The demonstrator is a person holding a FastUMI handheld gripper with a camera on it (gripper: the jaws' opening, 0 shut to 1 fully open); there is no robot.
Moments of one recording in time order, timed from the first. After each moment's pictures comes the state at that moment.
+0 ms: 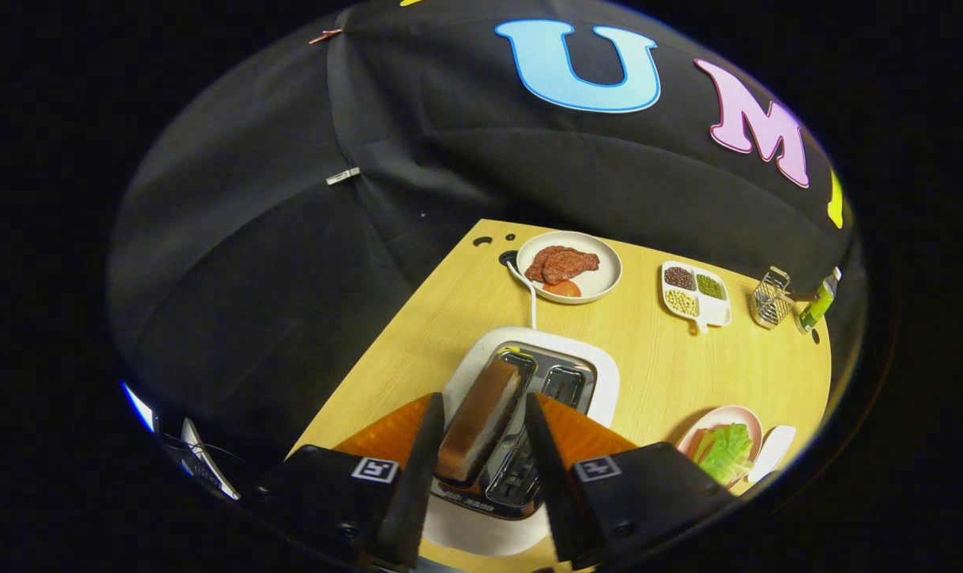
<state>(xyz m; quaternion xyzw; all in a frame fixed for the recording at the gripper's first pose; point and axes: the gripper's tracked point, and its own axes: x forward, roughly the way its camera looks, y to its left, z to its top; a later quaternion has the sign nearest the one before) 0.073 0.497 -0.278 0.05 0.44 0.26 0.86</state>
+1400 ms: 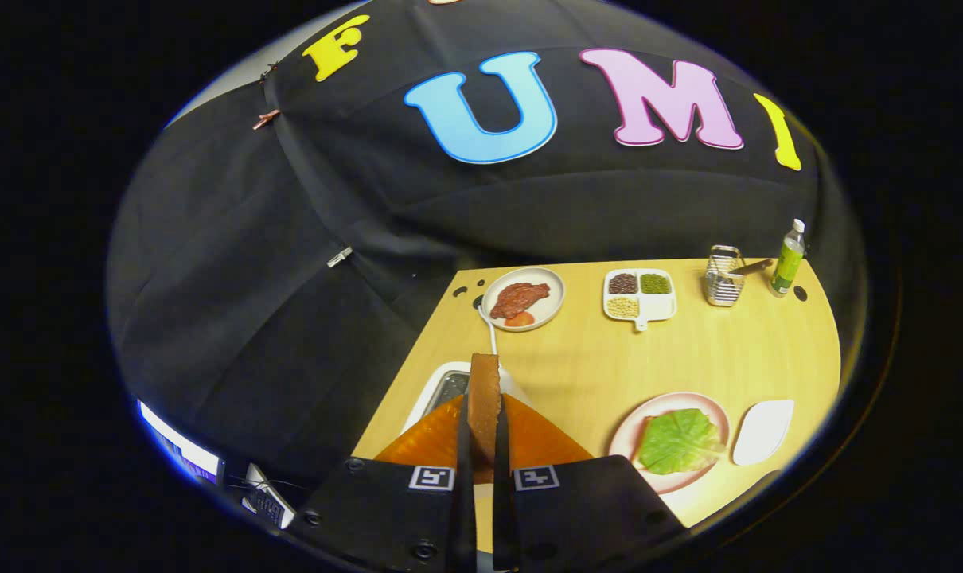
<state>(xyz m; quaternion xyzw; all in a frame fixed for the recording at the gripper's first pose) 0.093 0.327 -0.195 0.18 0.40 0.24 0.87</state>
